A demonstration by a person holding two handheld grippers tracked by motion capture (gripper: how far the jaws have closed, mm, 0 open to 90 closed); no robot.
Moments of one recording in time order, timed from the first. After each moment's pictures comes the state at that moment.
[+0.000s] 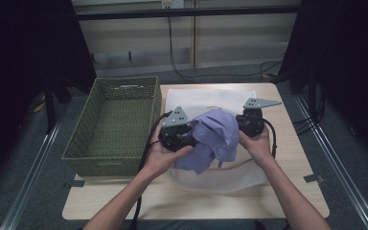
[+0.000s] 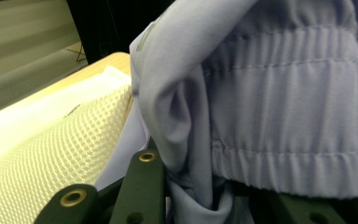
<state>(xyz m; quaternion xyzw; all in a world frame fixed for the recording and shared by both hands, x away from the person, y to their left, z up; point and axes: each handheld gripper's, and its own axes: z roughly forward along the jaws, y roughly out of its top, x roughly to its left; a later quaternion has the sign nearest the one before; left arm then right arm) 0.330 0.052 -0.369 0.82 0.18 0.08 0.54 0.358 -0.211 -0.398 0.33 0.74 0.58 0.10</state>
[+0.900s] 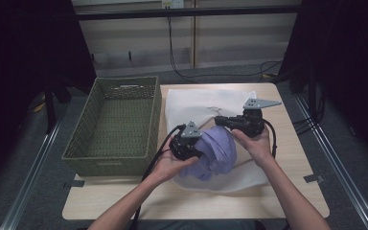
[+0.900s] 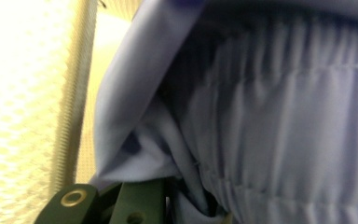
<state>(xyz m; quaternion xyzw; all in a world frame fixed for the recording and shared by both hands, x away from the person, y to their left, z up) 0.337 0.029 -0.425 0.87 0.19 0.07 0.45 0.358 -0.211 -0.399 0.34 0.74 0.57 0.10</state>
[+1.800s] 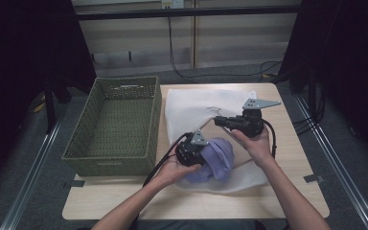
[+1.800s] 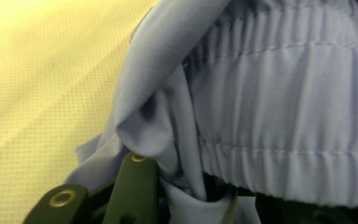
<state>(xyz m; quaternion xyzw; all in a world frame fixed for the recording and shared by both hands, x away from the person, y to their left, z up) 0.338 0.013 -0.463 0.90 0.18 0.07 0.38 0.357 -0.210 -0.399 0.33 0.74 0.57 0.10</state>
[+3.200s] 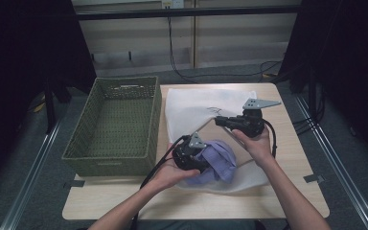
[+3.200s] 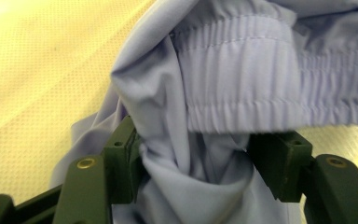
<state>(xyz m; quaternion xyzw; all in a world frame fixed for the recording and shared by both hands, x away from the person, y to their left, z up) 0.322 0.028 -0.449 0.91 0.19 0.08 0.37 0.358 -0.212 -0.400 0.34 0.74 0.57 0.10</state>
